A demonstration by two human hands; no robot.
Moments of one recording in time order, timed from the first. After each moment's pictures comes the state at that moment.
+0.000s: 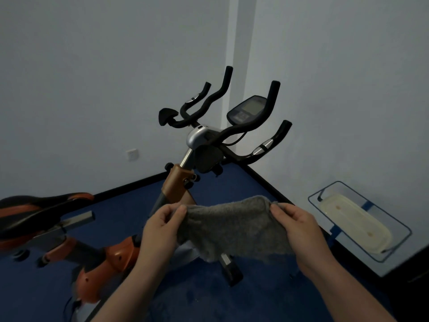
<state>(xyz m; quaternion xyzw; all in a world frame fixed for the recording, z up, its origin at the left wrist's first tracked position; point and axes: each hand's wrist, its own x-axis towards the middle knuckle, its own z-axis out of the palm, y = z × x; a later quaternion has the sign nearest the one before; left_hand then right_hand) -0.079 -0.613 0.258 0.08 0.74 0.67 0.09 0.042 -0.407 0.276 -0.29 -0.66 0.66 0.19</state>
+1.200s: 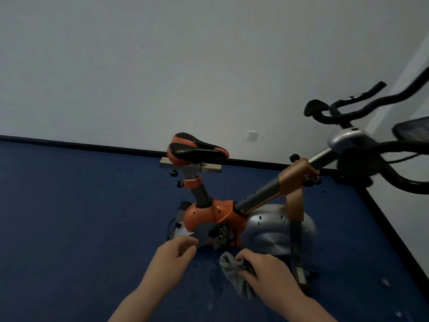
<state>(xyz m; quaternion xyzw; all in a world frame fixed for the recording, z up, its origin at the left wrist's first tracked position) 0.018 -0.830 0.165 -0.11 0.87 0.47 0.08 -0.003 -0.591 0.170 0.20 -0.94 0.21 -0.16</state>
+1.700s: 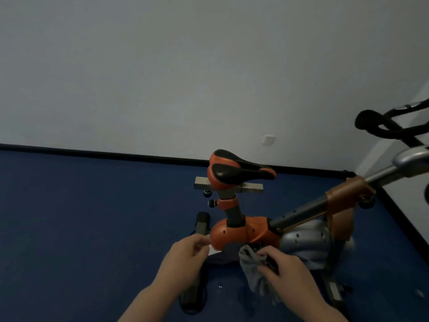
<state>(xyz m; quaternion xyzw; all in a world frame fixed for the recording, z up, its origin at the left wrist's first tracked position) -0.087 -1.008 0.179 -0.07 0.89 0.44 0.11 -0.089 -0.759 0.176 0.09 -0.94 0.29 -0.13</state>
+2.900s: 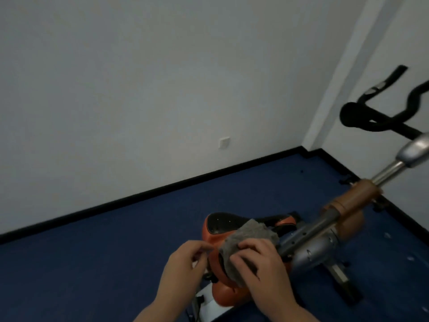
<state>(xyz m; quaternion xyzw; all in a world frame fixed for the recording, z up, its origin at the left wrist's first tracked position) -0.411 -1.081 0.152 0.12 0.86 0.48 0.12 -0.340 -0.900 0.148 -0.07 -0.91 0.38 0.14</state>
